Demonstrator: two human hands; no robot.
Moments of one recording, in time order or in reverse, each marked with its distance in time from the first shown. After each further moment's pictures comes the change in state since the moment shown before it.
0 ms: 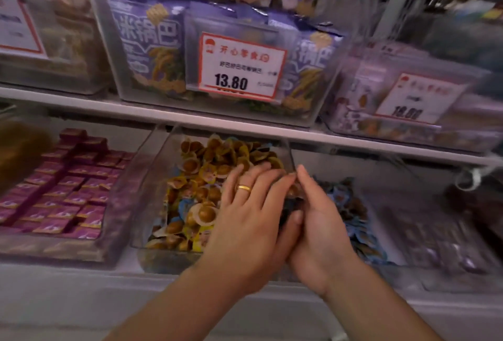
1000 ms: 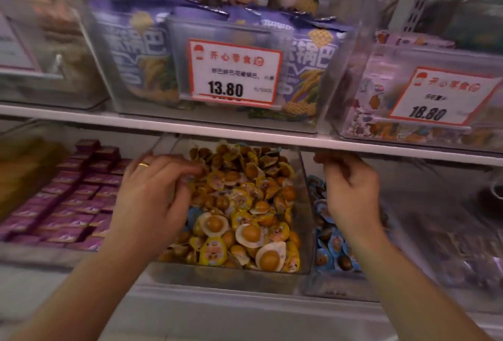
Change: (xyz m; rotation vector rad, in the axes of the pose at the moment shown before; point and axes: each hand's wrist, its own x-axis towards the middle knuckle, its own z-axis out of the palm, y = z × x) left_hand -0.006 -0.121 -0.062 0.089 0.147 -0.149; right_hand 0.063 -0.040 -0.044 -0.953 0.387 -0.911
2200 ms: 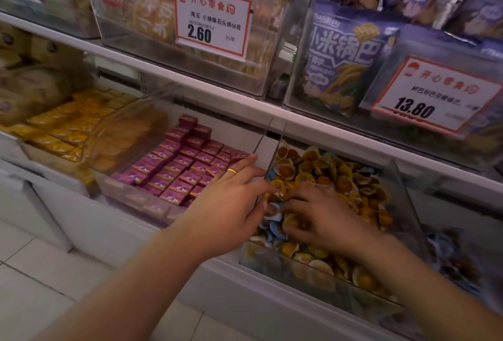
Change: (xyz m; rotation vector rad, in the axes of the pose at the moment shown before) left_hand -0.036 -0.044 -0.038 -0.036 -0.366 -0.065; right_hand -0.025 0.001 0.130 -0.888 -1.118 -0.666
